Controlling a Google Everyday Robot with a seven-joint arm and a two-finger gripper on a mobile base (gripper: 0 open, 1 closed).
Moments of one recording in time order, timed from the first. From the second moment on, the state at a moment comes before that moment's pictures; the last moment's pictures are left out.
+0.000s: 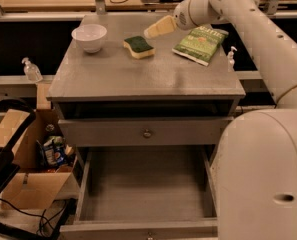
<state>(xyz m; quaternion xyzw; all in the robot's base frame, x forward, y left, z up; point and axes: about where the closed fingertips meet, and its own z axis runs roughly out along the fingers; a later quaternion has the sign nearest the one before) 0.859 -0.084 0.928 -0.34 0.79 0.13 0.49</state>
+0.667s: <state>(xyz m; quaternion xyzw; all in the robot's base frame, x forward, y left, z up) 0.876 -0.020 0.885 -0.34 0.81 0.20 0.44</state>
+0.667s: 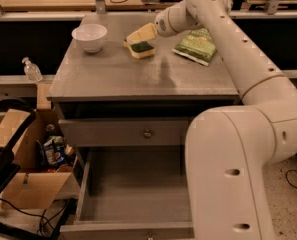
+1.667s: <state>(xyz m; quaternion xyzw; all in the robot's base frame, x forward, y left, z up) 0.894 -0.036 0.830 -0.30 0.87 0.13 0.37</state>
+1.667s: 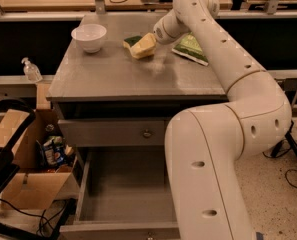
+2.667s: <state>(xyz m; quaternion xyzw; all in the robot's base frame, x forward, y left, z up) 0.889 -0.021 0.826 -0.32 0.87 0.15 0.35</state>
